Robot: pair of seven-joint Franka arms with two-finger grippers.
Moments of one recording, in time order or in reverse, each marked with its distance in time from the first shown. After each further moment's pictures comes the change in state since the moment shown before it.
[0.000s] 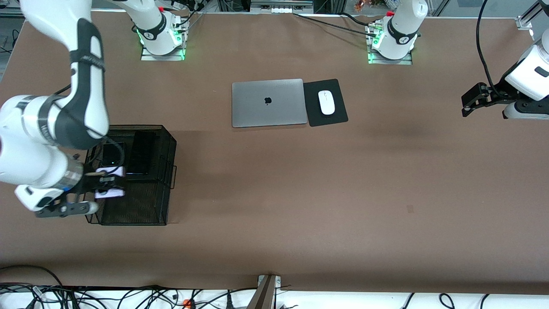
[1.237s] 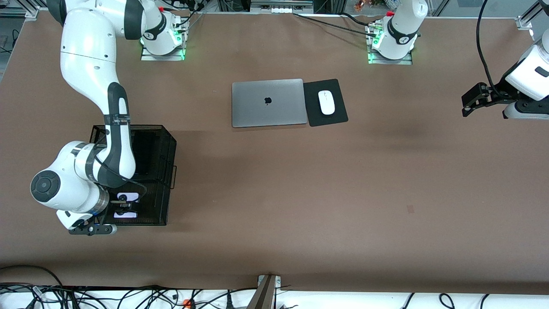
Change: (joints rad) left arm 0.001 0.000 0.000 0.000 0.000 -0.001 0.000; right arm -0.037 0.268 0.013 -0.002 0.132 0.274 -0.001
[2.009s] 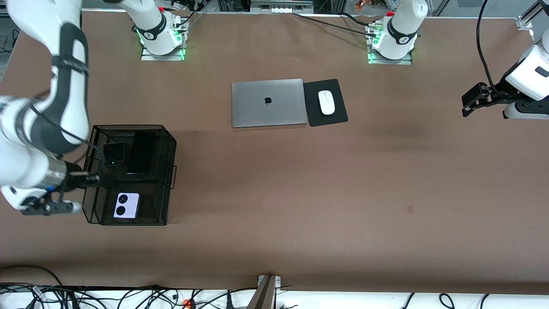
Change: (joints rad) left arm 0.000 0.000 0.000 0.000 0.000 0.000 0.000; right arm 0.023 -0.366 -0.022 -0.077 -0.140 -0.361 -0.001
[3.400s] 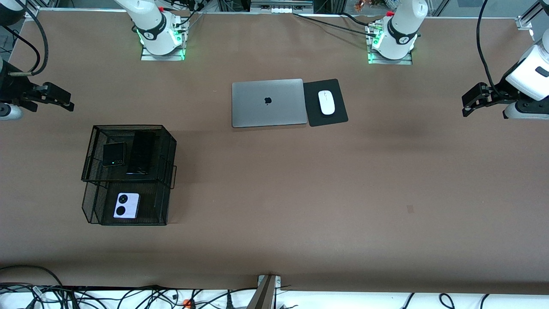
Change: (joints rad) left arm 0.000 0.000 0.000 0.001 0.000 0.000 0.000; right arm -0.399 -0.568 0.501 -0.355 -0.345 -0.135 0.130
